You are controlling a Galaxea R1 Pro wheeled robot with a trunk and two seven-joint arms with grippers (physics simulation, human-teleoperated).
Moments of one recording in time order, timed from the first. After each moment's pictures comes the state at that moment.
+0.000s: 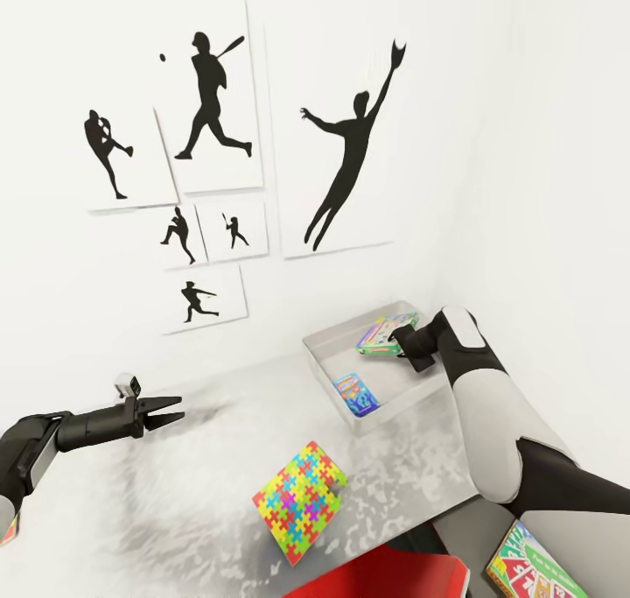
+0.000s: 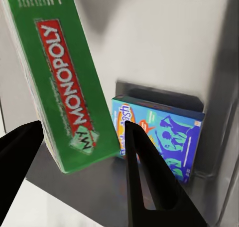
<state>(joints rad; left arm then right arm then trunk) -0.72 0.44 0.14 -0.62 0.14 0.86 -1.57 -1.14 0.07 -0.36 -0.62 -1.09 0.63 -0.88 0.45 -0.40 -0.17</state>
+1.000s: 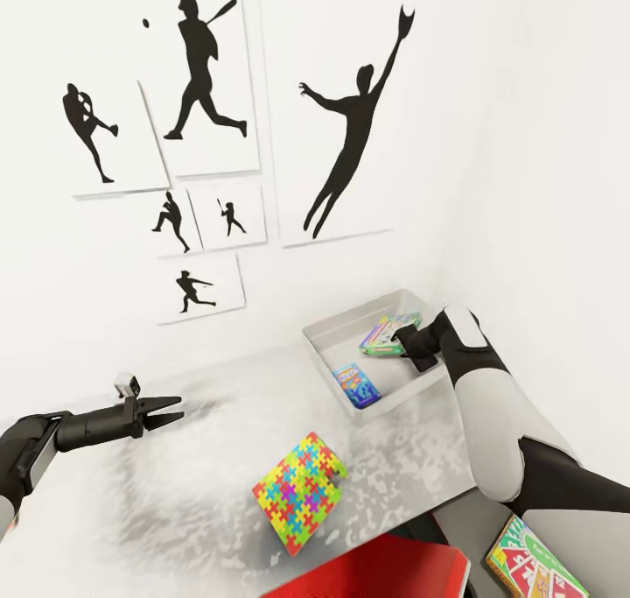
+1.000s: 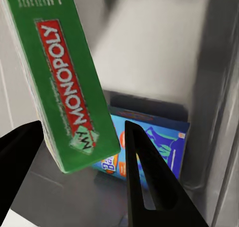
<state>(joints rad) -0.72 0.44 0.14 -0.62 0.14 0.86 -1.57 -1.14 0.06 -0.36 -0.61 -1.08 0.62 -0.88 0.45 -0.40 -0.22</state>
